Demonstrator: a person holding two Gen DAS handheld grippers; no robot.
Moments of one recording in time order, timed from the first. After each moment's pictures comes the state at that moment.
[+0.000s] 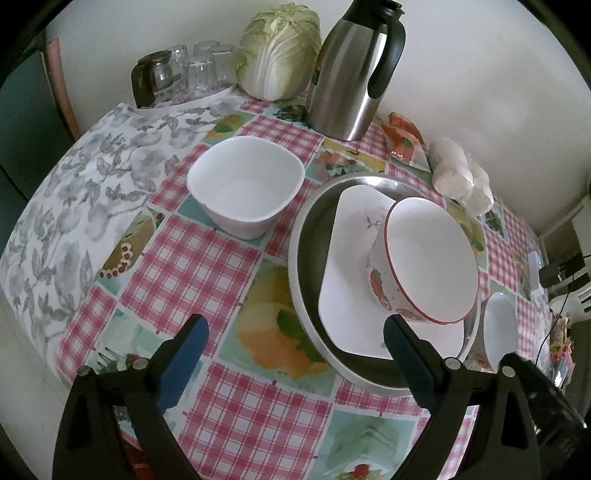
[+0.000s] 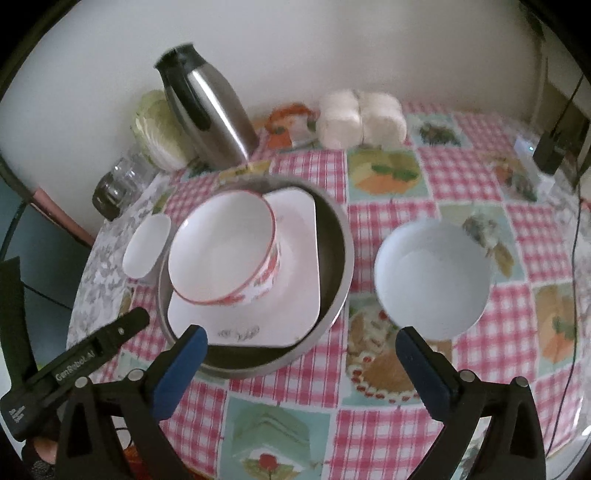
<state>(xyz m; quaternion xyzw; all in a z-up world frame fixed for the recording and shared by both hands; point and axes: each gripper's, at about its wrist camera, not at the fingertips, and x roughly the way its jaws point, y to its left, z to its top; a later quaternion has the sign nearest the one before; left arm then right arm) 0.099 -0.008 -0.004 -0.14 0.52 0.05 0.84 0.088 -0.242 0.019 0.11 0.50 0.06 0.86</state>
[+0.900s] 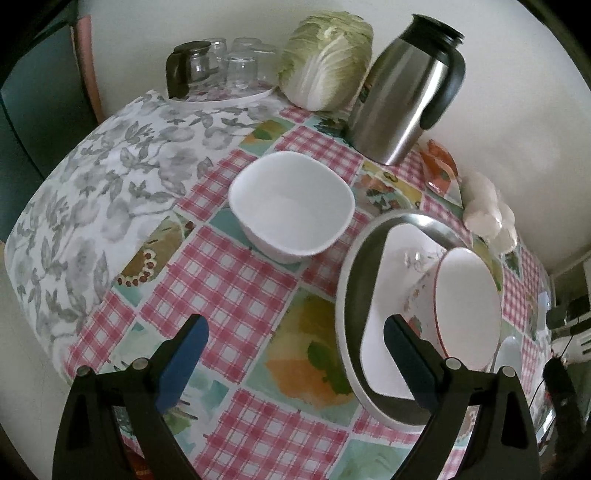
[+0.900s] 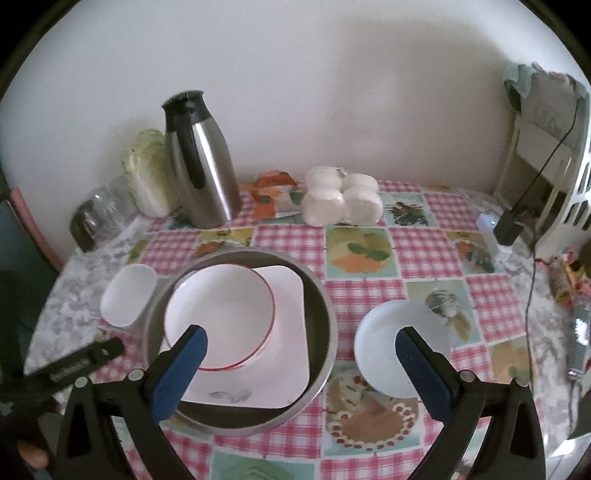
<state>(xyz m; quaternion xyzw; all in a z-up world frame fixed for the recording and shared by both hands) 0.117 0.033 -0.007 -0.19 0.51 0.10 0.83 0.096 -0.209 0.057 0.03 0.41 -0.03 0.91</state>
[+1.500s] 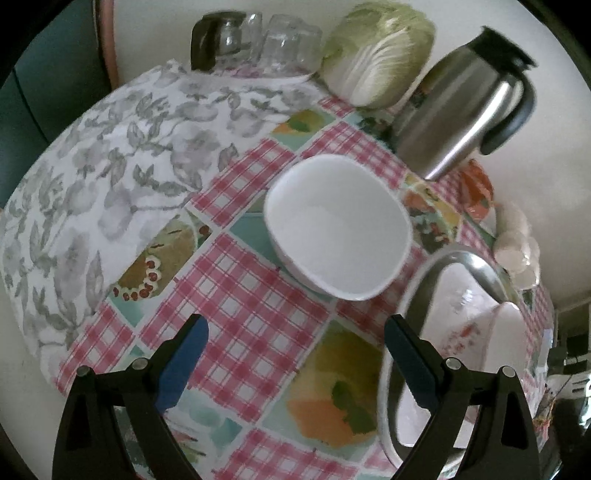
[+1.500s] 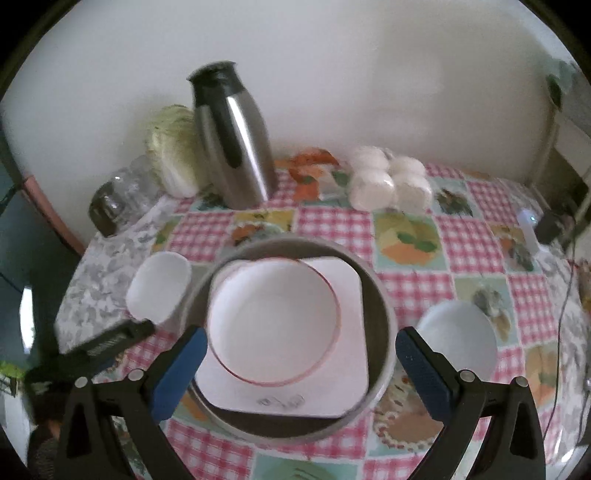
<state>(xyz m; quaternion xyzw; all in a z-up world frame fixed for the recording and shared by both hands) 0.152 0.075 -0.041 -0.24 0.54 0.13 0.80 0.131 -0.174 0.057 0.05 0.45 0.04 0.89</state>
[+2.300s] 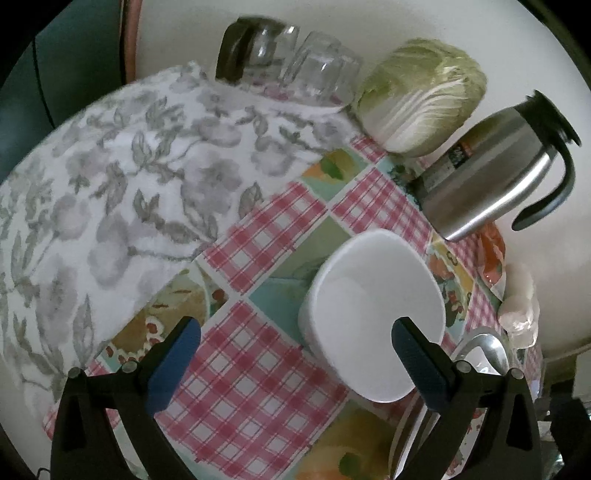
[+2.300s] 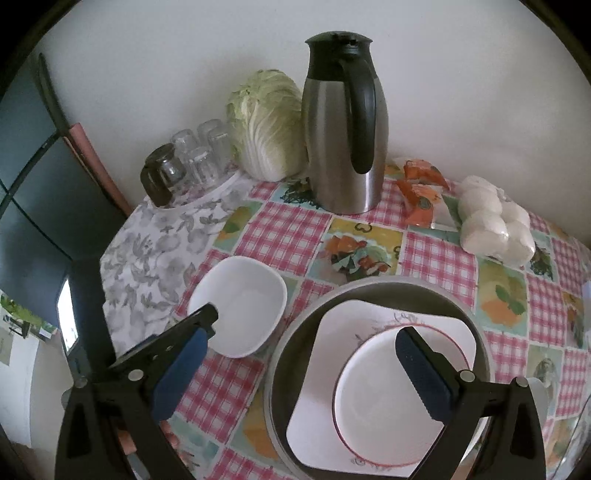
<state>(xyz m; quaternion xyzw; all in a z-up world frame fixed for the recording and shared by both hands) 0.180 0.127 -0.057 -0.30 0.49 0.15 0.80 0.200 -0.069 0.052 -0.01 0.48 0.15 0.86</state>
